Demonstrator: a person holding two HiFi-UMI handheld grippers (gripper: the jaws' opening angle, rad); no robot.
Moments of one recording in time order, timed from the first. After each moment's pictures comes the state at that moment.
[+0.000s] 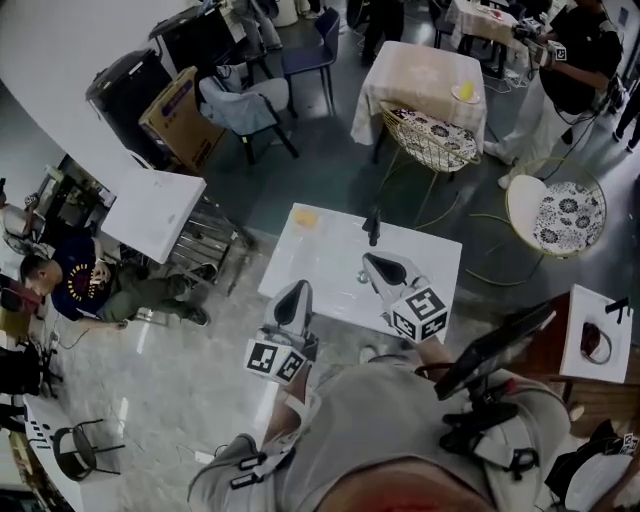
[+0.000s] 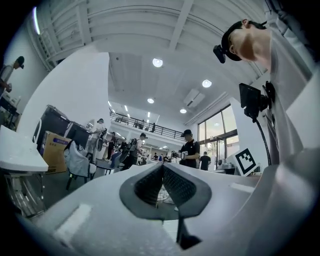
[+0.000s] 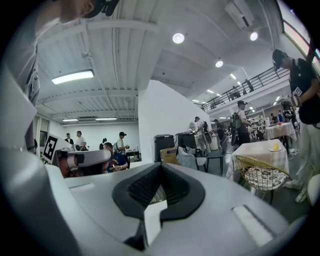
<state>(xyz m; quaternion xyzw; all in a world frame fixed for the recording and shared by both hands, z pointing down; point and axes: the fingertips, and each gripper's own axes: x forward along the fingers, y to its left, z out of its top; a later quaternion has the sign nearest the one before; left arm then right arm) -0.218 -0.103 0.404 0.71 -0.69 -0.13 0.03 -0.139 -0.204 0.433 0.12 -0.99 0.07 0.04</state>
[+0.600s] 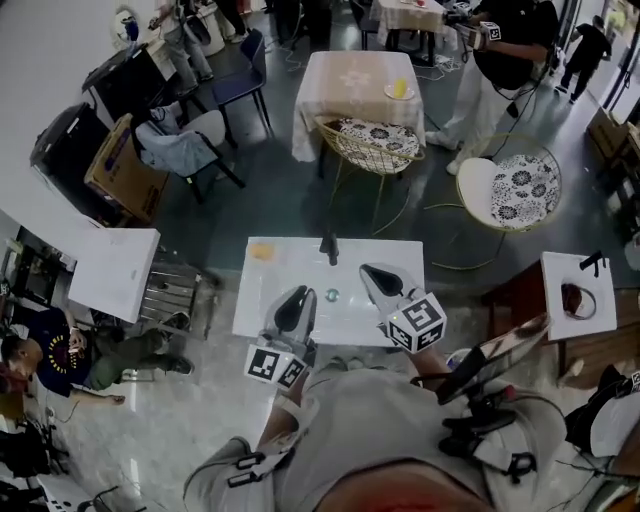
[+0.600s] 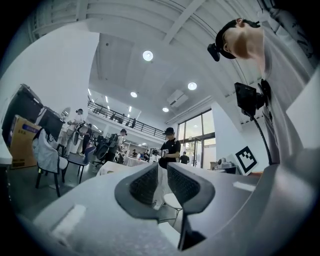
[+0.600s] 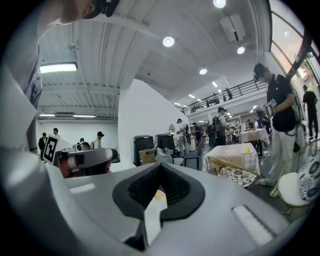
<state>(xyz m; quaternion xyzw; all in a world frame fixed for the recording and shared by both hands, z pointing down) -0.173 -0.186 0.412 0.80 -0.58 -0.13 0.04 -0.080 -0.256 0.442 0.24 -0.97 0.07 0.04</state>
